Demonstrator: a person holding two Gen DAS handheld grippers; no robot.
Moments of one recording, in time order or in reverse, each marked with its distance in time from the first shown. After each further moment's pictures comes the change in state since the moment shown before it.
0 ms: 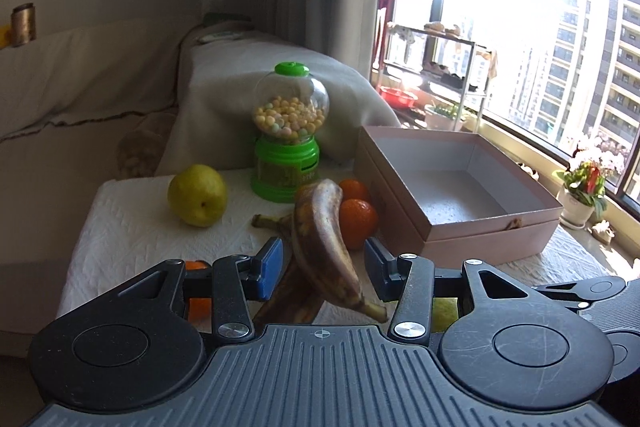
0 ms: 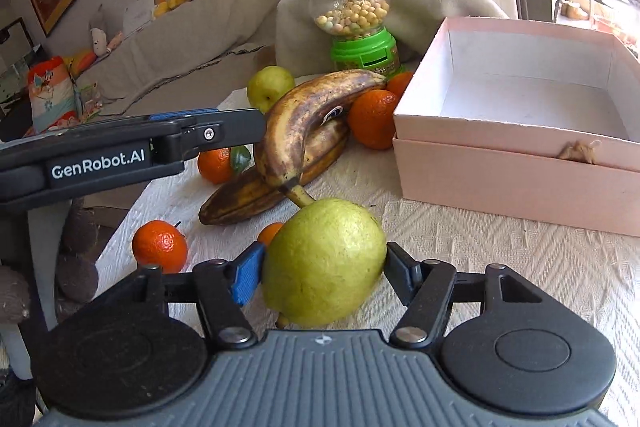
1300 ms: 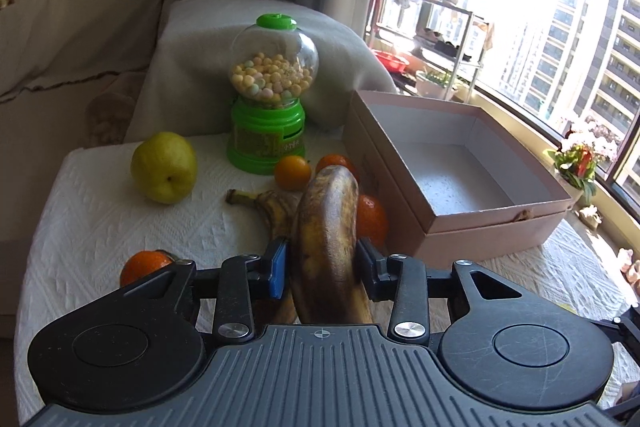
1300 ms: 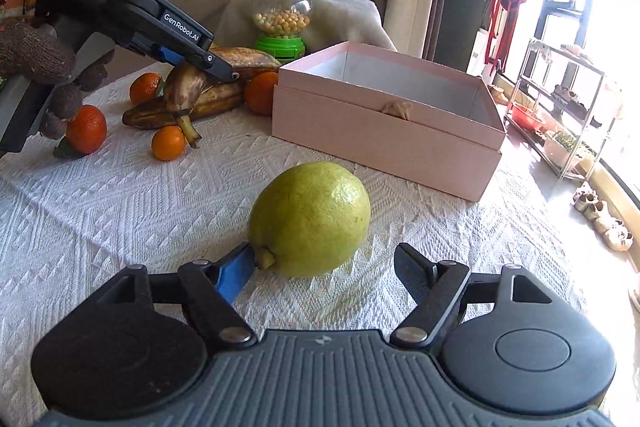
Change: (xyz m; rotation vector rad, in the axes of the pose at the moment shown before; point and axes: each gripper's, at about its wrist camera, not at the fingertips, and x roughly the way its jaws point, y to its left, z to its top) left arm 0.035 -0.003 0.006 -0.048 0.137 -0.068; right arm -0.061 -0.017 -0.074 -0.199 -0.093 -0.344
